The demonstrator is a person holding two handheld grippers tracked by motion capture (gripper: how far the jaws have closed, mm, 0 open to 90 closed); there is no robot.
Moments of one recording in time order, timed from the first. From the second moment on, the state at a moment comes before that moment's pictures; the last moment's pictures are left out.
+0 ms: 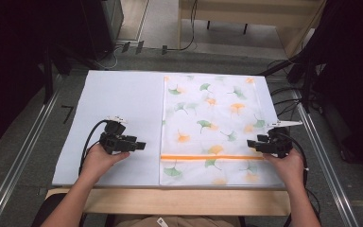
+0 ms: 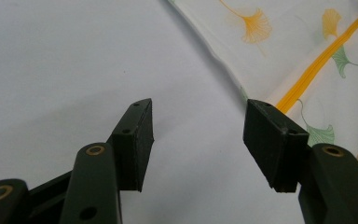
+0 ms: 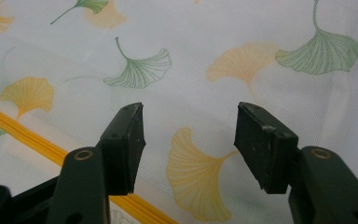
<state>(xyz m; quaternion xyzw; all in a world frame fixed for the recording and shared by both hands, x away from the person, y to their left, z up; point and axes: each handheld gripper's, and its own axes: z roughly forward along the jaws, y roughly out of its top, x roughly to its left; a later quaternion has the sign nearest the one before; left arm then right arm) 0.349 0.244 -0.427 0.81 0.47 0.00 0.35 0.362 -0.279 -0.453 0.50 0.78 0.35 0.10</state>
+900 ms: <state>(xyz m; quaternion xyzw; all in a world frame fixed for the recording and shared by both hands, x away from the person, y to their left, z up) 0.360 0.191 -0.432 0.83 0.44 -0.01 0.34 0.347 -0.316 -0.457 0.54 0.76 0.34 0.13</state>
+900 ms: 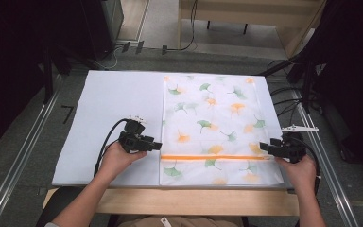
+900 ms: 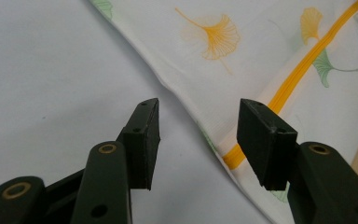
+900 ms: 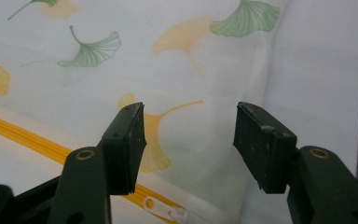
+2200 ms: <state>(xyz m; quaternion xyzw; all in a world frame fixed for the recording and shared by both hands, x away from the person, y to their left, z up) 0.380 0.159 -0.461 0.84 0.43 -0.02 0.34 0.381 -0.303 -0.473 0.57 0.75 0.33 0.10</state>
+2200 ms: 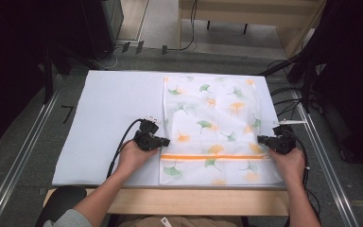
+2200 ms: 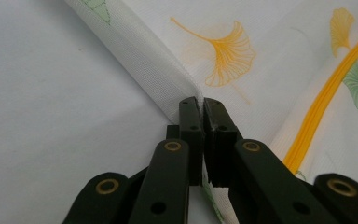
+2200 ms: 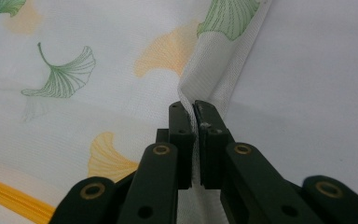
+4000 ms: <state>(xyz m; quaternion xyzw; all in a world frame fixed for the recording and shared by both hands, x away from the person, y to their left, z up) 0.368 0.270 -0.425 0.80 0.50 -0.02 0.34 0.403 -0.216 -0.448 0.47 0.81 0.35 0.03</state>
